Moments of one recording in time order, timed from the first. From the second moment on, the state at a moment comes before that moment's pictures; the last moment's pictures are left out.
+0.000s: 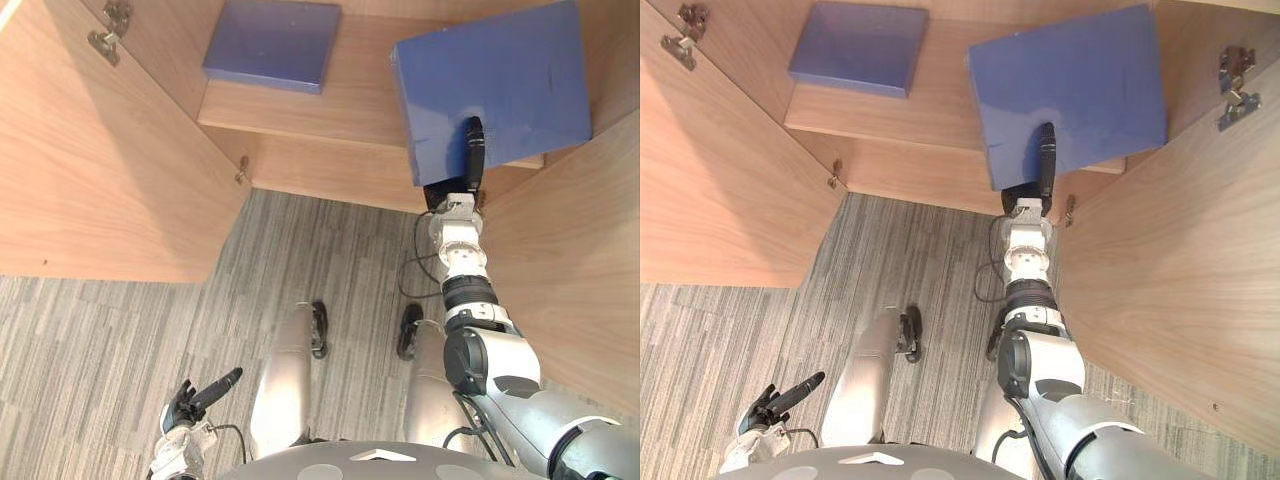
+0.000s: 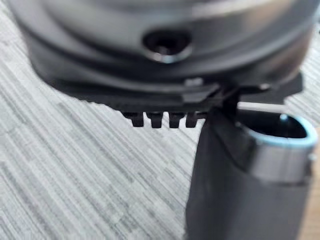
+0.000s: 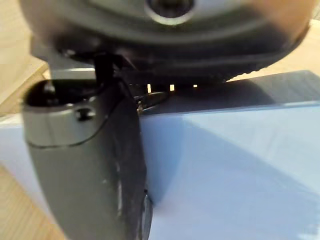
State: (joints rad) left arm 0.08 0.00 0.71 0.87 0.00 0.00 -0.05; right arm -0.80 -0.05 -0.40 0.78 1.28 -0.15 -0.09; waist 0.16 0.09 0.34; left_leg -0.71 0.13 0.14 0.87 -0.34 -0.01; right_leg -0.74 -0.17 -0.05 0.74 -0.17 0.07
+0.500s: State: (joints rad) left arm 0.08 0.00 0.72 0.85 -0.12 0.00 -0.02; right arm -1.13 -0.14 -0.53 0.77 1.41 -0.26 -0.20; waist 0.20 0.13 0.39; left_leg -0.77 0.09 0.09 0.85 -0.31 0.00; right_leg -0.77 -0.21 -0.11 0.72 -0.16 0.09
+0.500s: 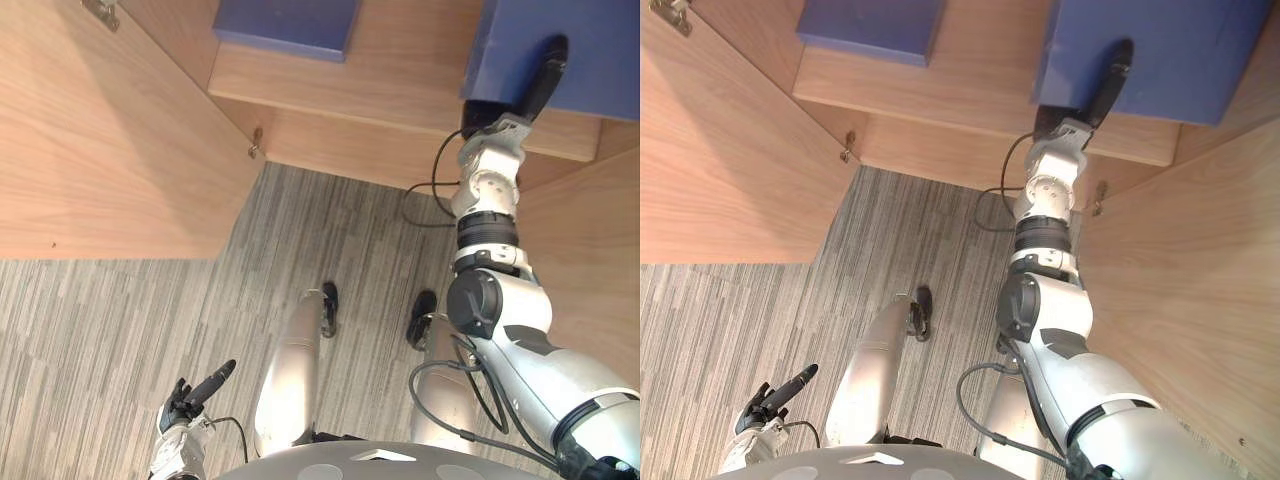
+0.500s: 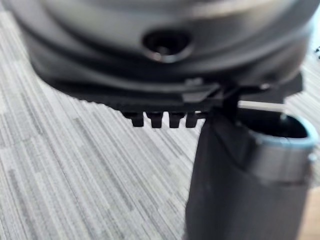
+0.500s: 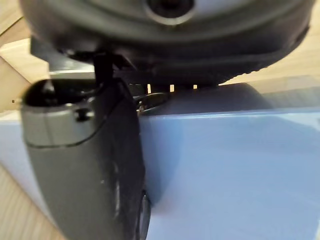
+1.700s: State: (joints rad) left arm 0.07 0.01 0.73 0.81 -0.23 -0.01 -0.02; right arm -1.40 -0.35 -0.42 0.87 1.35 -0.19 -0.24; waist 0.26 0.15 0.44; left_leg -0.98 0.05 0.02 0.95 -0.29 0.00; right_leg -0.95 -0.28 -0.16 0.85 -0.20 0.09
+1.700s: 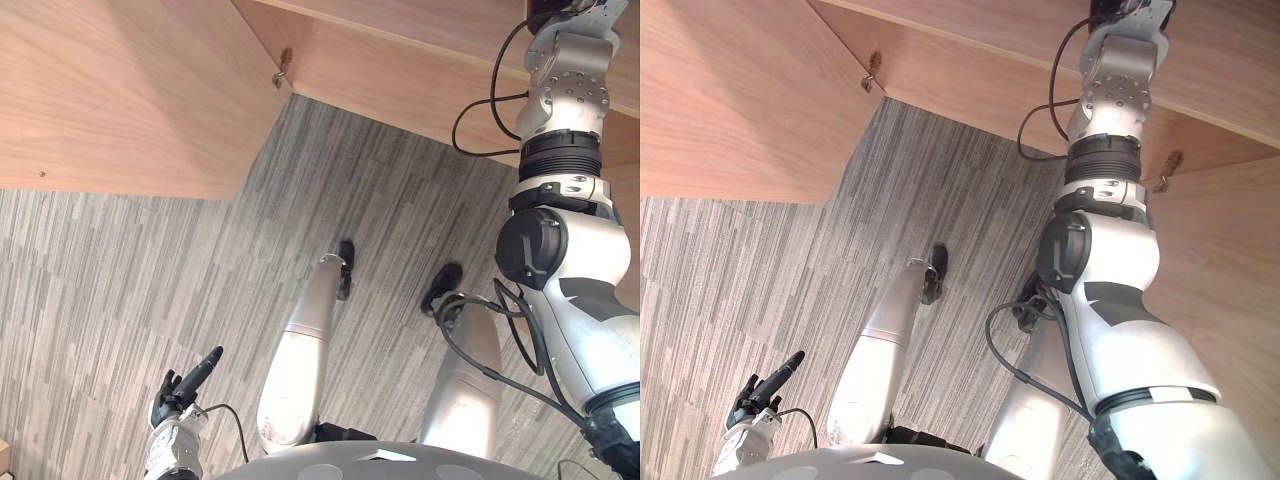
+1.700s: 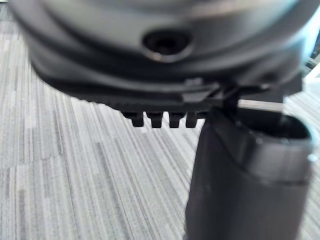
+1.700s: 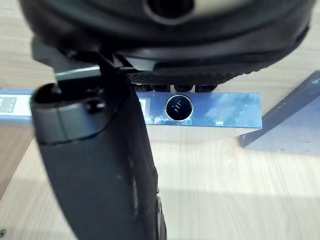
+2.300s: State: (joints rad) left arm 0.19 0.21 0.72 0.73 -0.08 -0.02 -0.18; right arm -1.27 -0.54 0.04 0.97 0.19 0.08 0.29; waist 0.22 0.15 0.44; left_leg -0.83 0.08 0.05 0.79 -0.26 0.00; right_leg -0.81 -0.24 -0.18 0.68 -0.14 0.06
